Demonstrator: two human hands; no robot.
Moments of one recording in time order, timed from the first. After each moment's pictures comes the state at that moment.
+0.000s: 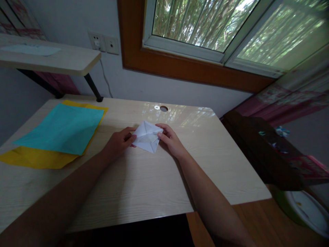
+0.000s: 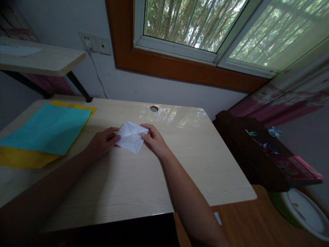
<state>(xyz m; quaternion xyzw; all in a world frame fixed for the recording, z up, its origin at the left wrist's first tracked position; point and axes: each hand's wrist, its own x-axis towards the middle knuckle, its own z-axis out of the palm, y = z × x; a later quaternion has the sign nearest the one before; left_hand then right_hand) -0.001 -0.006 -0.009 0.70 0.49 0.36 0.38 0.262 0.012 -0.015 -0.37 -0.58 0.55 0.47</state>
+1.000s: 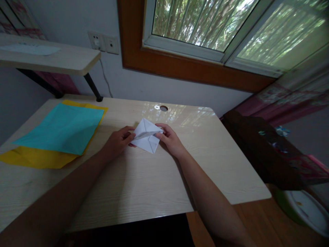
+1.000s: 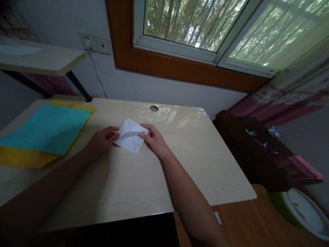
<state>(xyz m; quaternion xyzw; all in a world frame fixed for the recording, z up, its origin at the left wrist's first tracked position) 0.000 -0.006 -0.004 0.65 0.48 0.38 0.44 0.256 0.013 -0.006 -0.39 -0.58 0.54 0.47</state>
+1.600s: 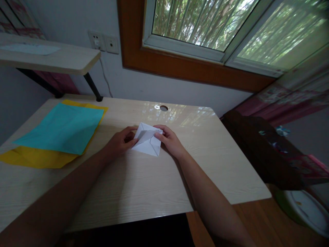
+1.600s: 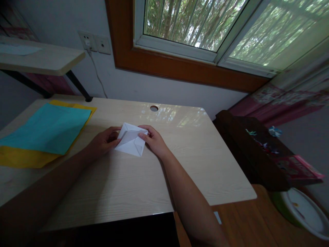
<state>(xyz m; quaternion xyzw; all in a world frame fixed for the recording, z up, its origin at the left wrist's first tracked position) -0.001 -0.008 -0.008 0.70 0.42 0.37 0.43 0.255 0.008 -0.005 -0.38 -0.58 0.56 0.45</state>
